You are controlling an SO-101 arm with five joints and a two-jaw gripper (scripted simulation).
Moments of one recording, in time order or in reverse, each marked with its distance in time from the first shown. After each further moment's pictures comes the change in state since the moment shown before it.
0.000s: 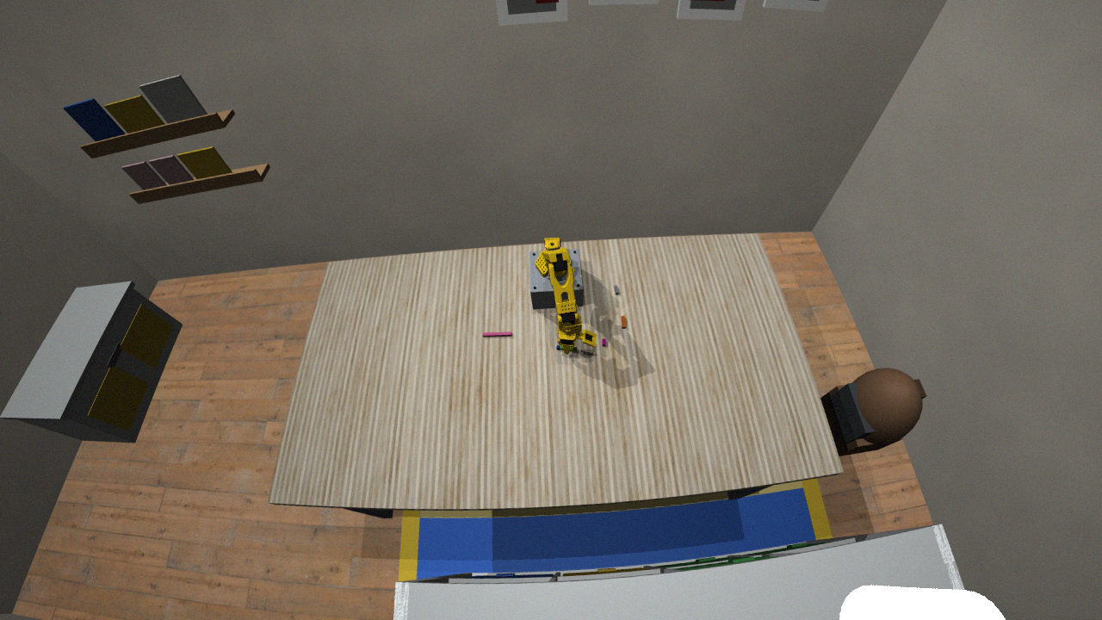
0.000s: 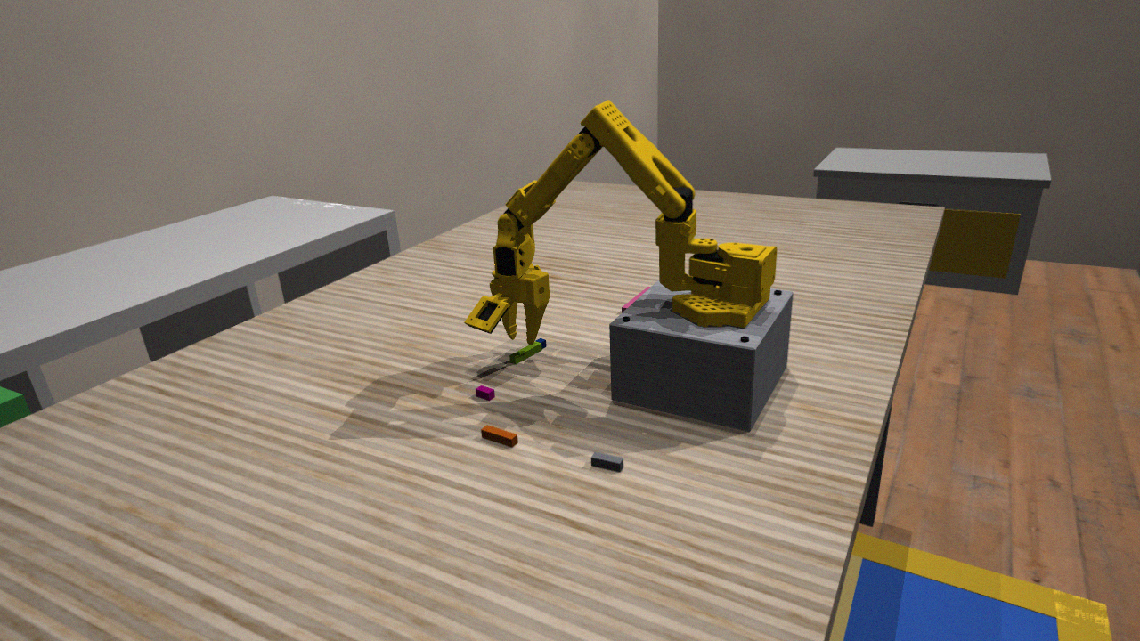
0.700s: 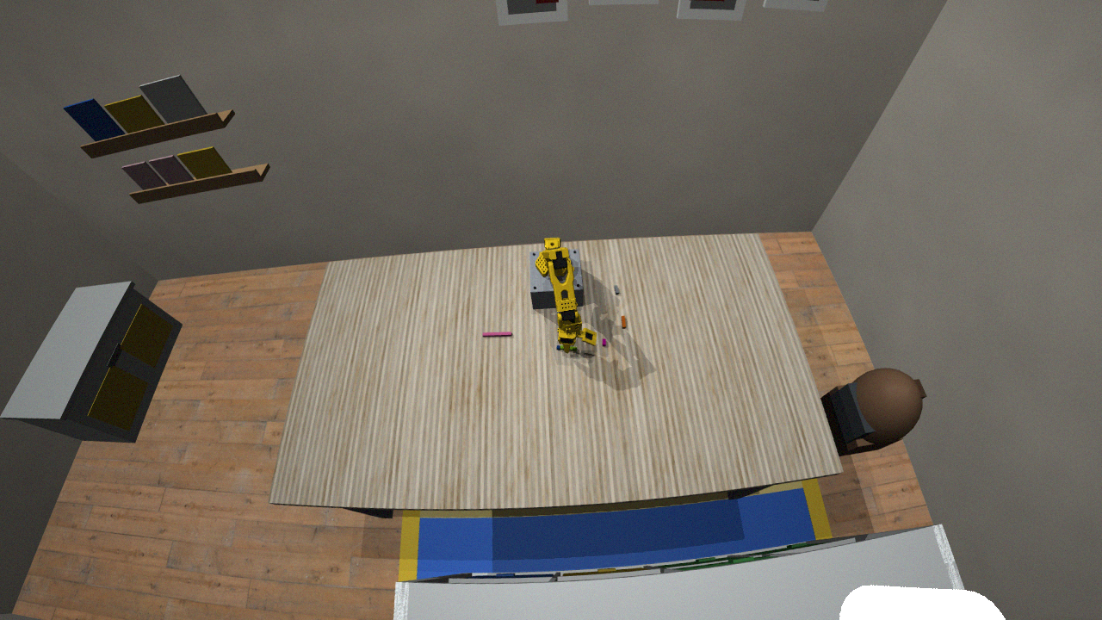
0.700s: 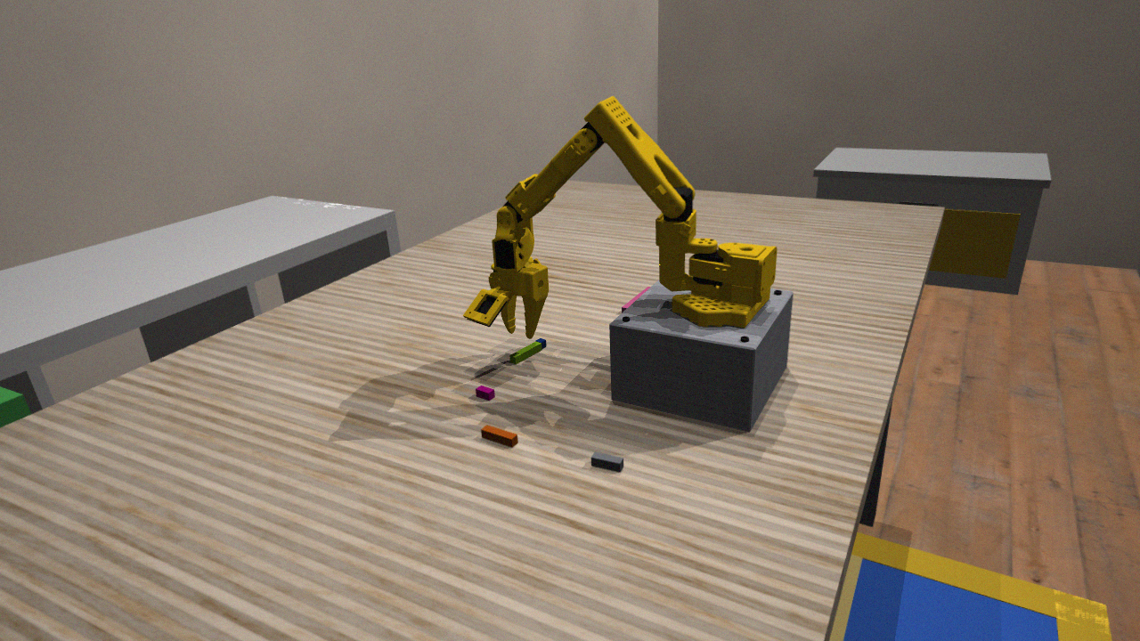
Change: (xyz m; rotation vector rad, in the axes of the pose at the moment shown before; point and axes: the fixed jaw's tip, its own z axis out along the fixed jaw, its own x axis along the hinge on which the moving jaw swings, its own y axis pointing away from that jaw) arm 0.000 -0.001 -0.009 0.003 -0.001 0.000
